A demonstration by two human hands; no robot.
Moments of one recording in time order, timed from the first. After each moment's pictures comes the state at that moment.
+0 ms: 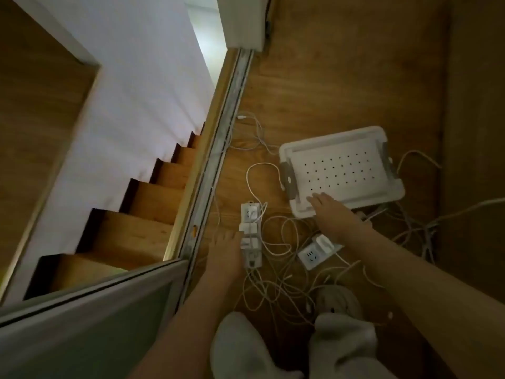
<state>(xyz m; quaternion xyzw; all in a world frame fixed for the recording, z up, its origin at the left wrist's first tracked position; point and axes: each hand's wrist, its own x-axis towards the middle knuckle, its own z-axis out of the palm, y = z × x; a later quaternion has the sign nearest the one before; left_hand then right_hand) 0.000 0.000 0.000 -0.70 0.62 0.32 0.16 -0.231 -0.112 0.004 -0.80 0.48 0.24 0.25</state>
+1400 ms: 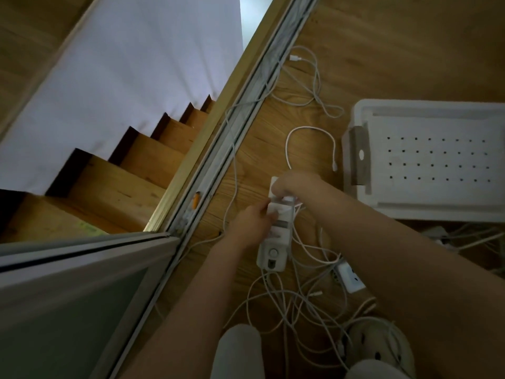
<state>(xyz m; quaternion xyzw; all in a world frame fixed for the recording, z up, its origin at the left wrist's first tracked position) 0.025 -0.018 -0.137 -0.74 0.36 0.56 -0.11 -0.035 -0.134 -0.097 -0.65 0.51 0.45 0.34</state>
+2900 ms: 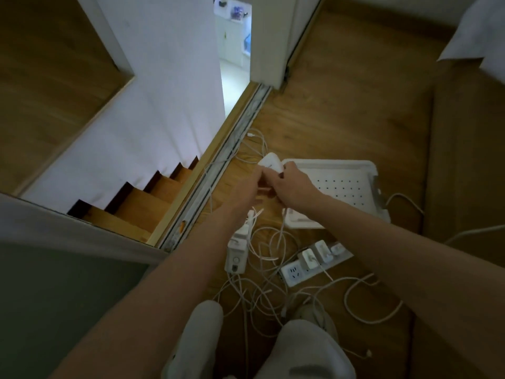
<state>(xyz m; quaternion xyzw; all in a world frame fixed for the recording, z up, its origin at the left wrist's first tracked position) -0.046 -0.054 0.080 -0.64 0.29 0.59 -0.39 -0.140 -0.100 0.100 -0.65 0.58 -0.07 0.48</state>
